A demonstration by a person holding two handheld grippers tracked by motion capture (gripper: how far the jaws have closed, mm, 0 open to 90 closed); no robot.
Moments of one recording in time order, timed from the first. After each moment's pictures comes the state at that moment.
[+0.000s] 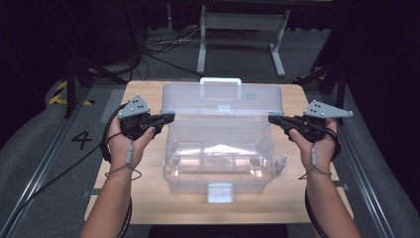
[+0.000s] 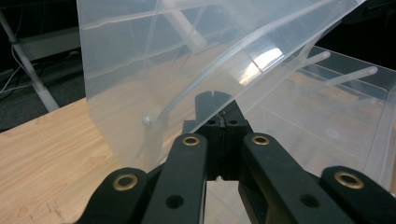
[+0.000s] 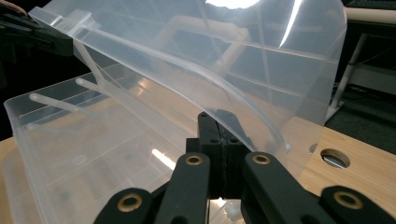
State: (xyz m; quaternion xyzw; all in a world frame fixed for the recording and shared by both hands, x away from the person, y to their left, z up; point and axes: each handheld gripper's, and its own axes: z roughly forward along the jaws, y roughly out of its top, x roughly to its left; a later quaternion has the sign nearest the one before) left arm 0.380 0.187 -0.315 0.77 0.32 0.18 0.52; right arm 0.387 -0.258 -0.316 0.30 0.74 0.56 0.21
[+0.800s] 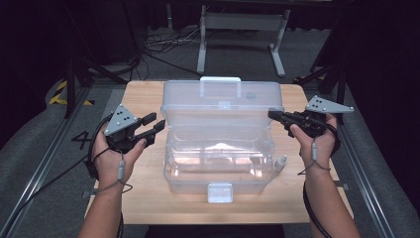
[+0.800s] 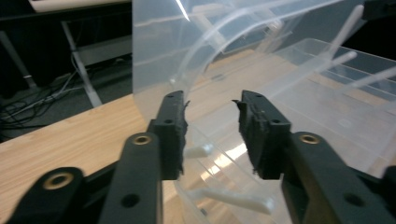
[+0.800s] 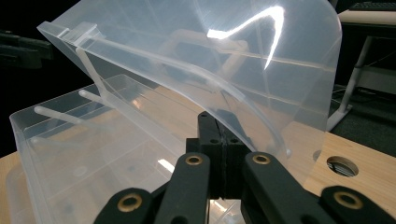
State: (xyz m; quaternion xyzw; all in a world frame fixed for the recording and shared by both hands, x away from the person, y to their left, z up) left arm 0.343 0.200 -0.310 0.73 0.36 0.26 0.51; right arm 0.397 -0.261 -0.314 0.30 0.73 0.58 0.19
